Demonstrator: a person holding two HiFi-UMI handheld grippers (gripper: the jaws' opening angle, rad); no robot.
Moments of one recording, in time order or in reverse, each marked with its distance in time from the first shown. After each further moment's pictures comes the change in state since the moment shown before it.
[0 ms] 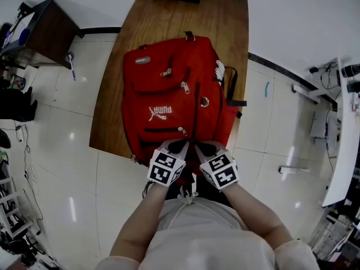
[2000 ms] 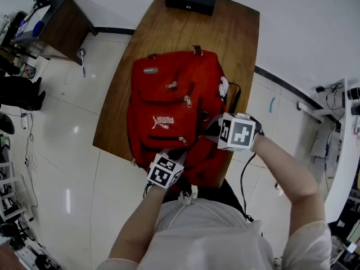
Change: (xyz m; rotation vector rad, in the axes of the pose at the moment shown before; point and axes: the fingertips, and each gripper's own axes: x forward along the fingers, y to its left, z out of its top) left arm 0.010 0.006 -0.007 -0.033 0.092 0.040; right arm -0.021 -0.049 0.068 -0.790 0.410 0.522
